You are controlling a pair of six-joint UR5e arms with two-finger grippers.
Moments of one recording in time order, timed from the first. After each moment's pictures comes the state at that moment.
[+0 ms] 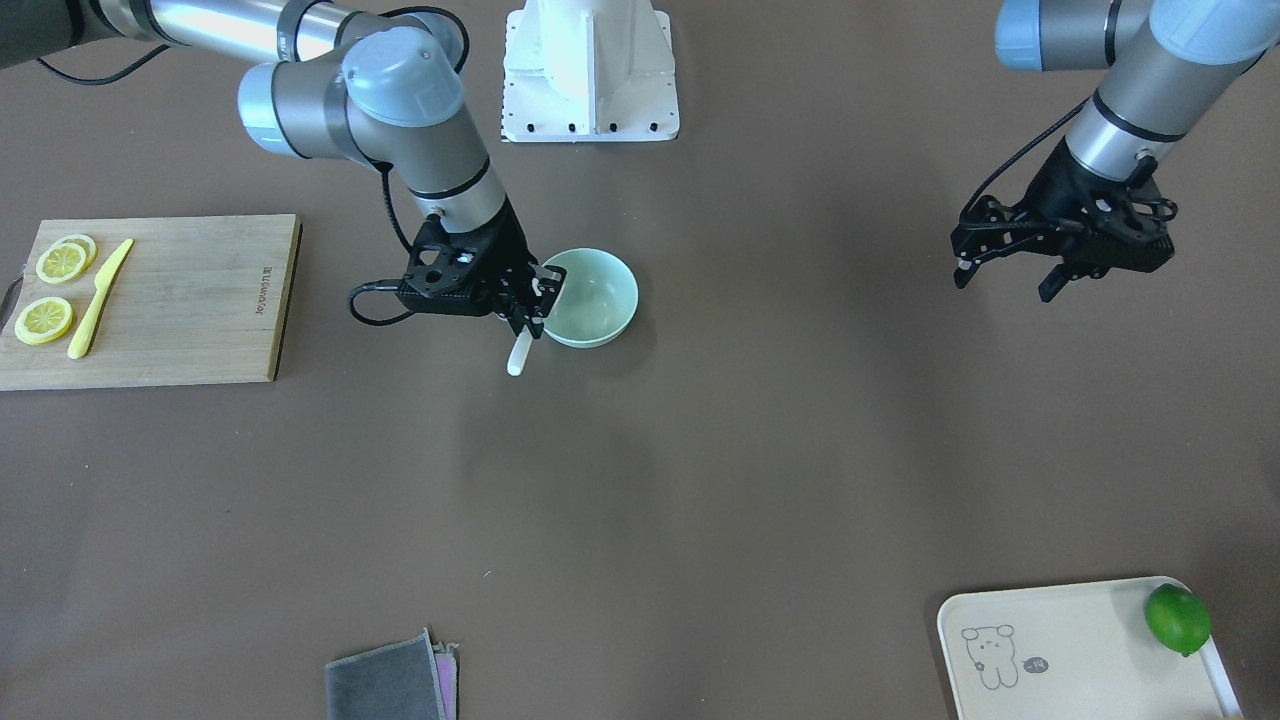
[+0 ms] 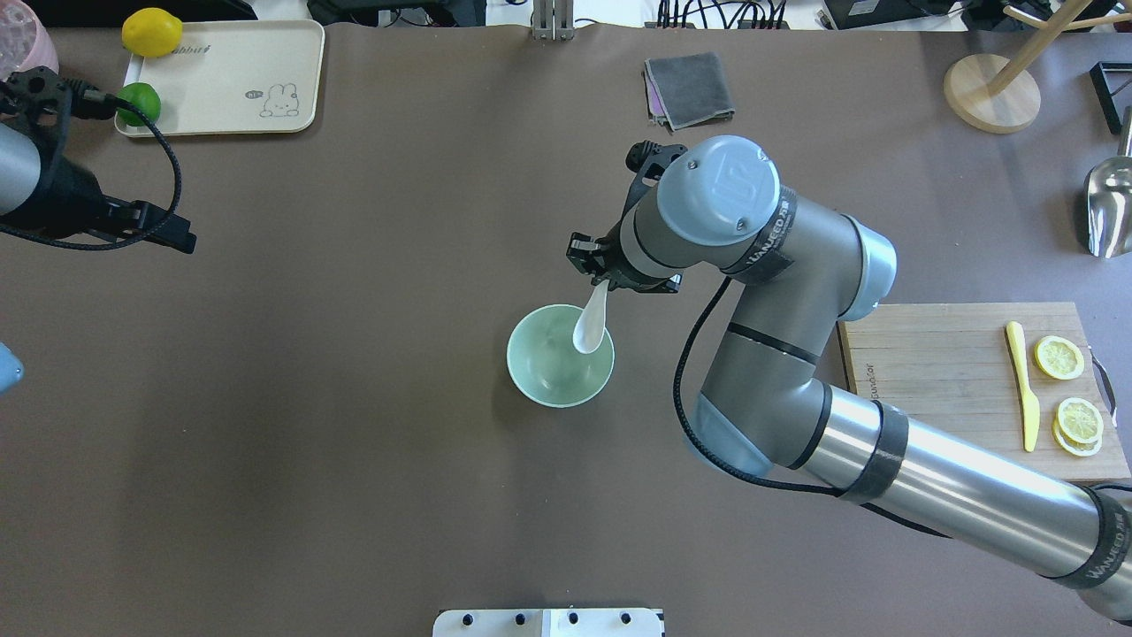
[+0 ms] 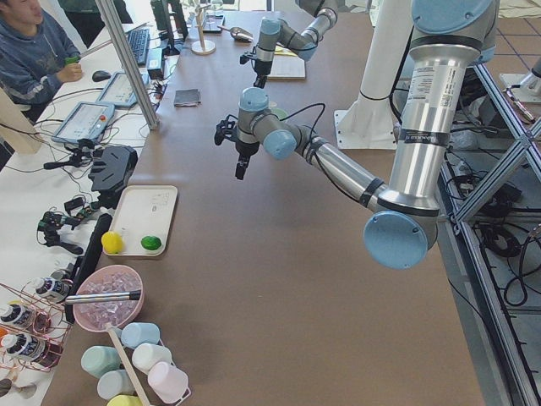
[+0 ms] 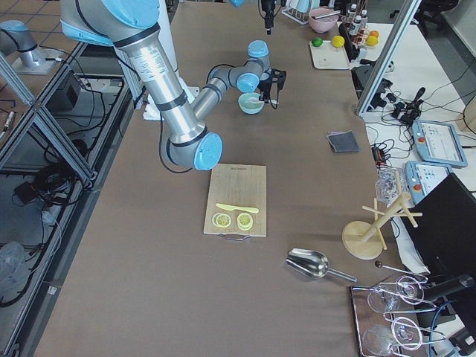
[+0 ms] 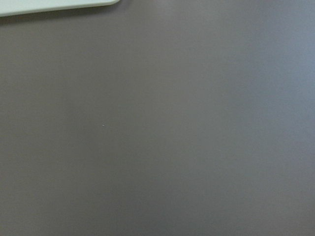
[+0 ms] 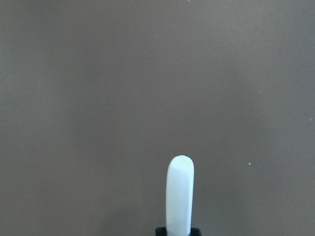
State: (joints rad) left arm -0.99 -1.70 -1.98 -1.77 -2.12 -0.71; right arm 0.57 -0.90 1.65 -1.34 1.82 1.50
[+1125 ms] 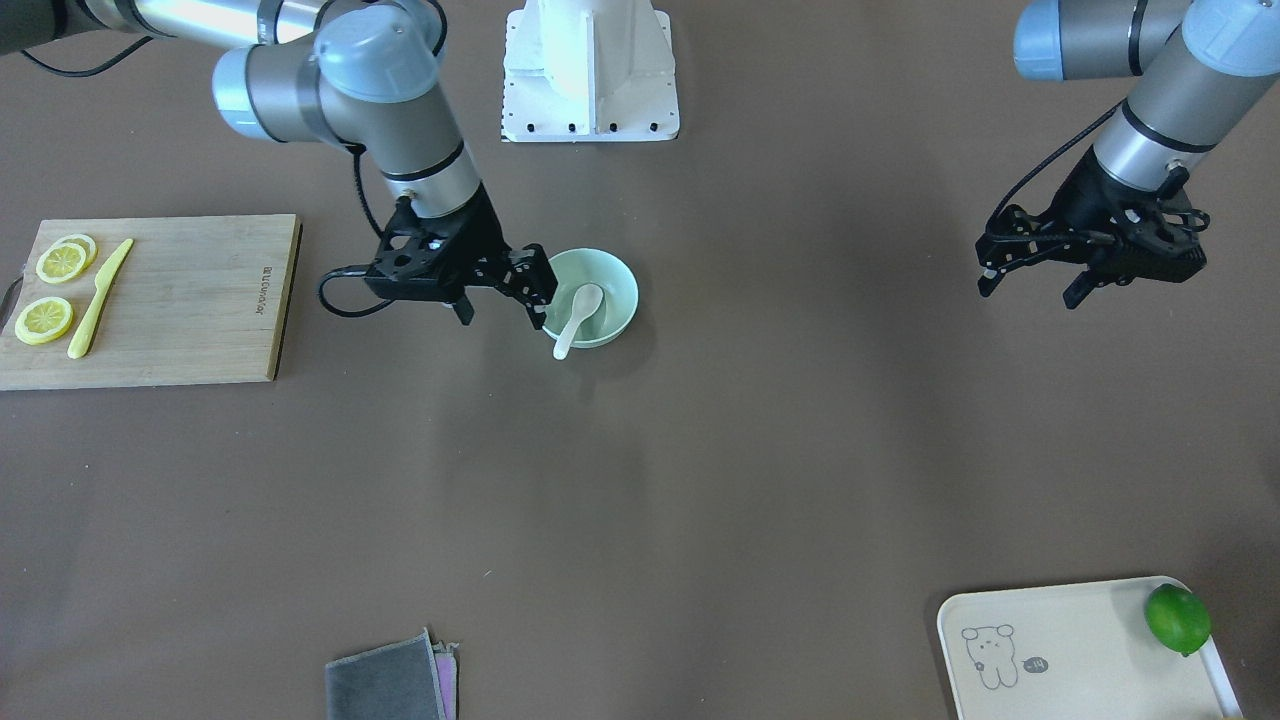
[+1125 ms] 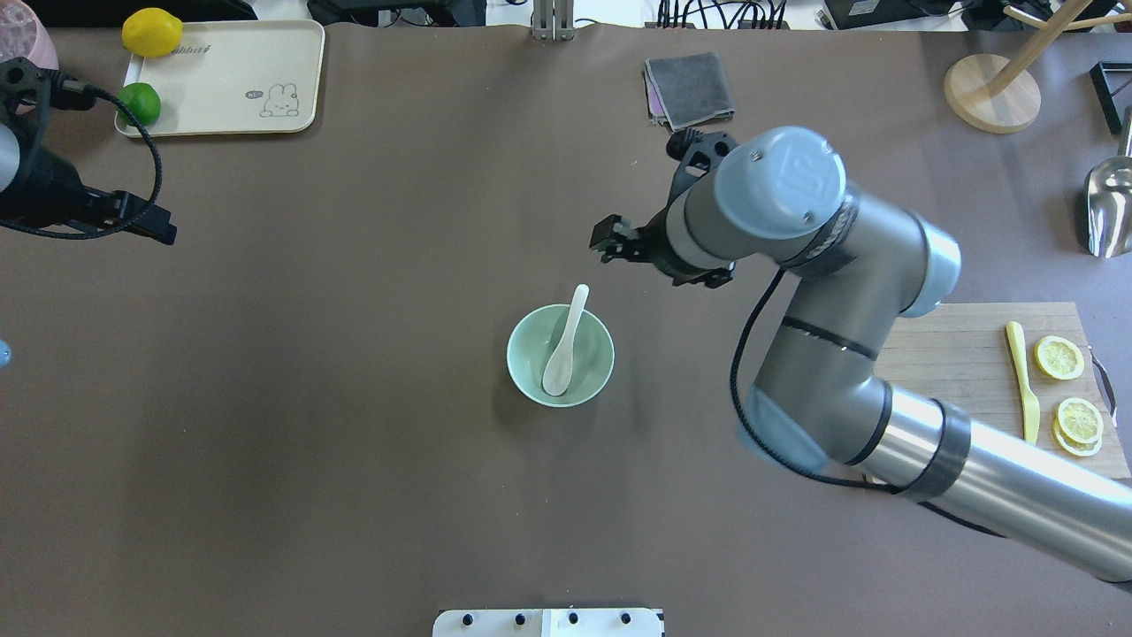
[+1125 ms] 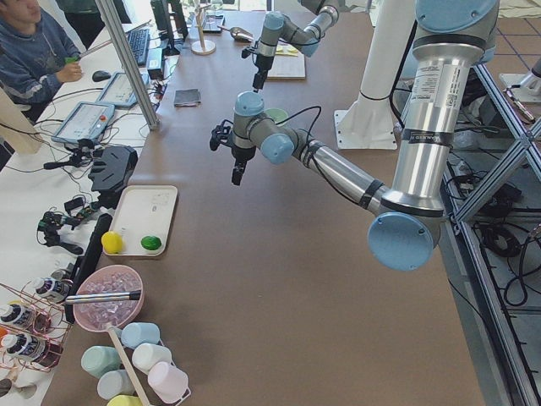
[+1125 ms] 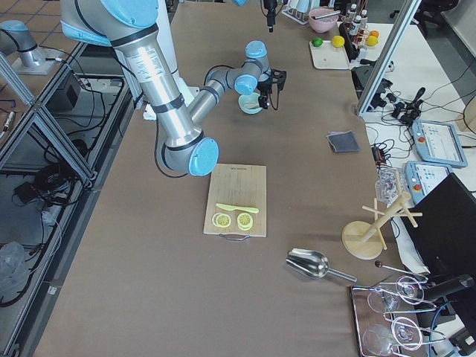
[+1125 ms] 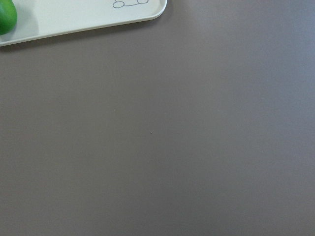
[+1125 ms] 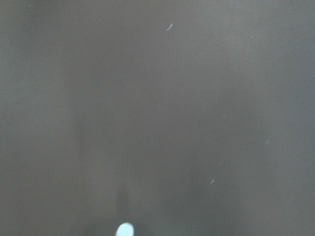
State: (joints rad) left arm -1.03 -1.70 -1.95 -1.77 -2.13 -0.67; right arm 0.67 -1.03 1.77 -1.35 1.89 1.41
